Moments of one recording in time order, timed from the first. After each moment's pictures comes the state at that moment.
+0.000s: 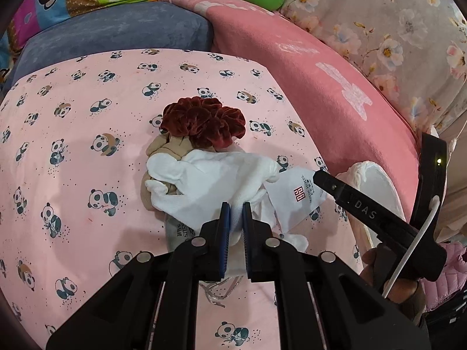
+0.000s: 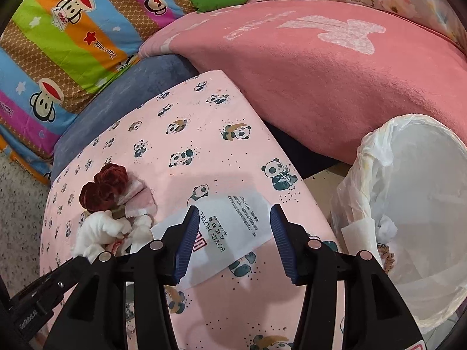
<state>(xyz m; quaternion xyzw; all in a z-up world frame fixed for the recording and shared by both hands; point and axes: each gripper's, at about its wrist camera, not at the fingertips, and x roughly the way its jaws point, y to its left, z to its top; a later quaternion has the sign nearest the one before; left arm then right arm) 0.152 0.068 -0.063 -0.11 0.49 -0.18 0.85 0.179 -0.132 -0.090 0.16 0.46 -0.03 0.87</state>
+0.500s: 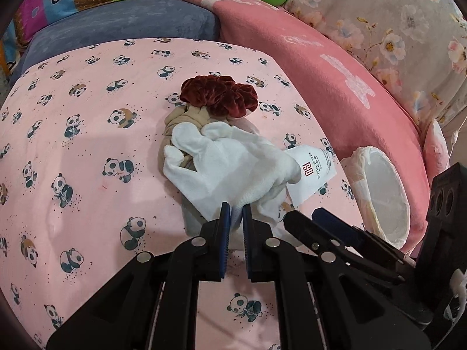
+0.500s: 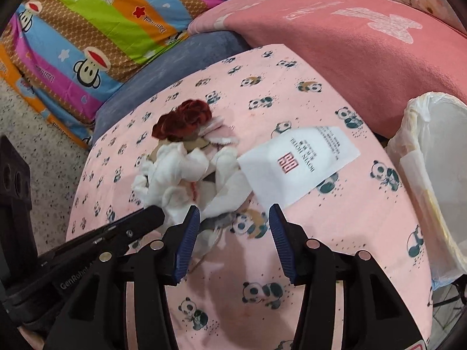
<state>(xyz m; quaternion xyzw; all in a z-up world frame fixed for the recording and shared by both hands) 0.124 0.084 -0.070 -0.11 0.50 -0.17 0.84 0.121 -0.068 -0.090 0.15 0.48 0.07 0.86</state>
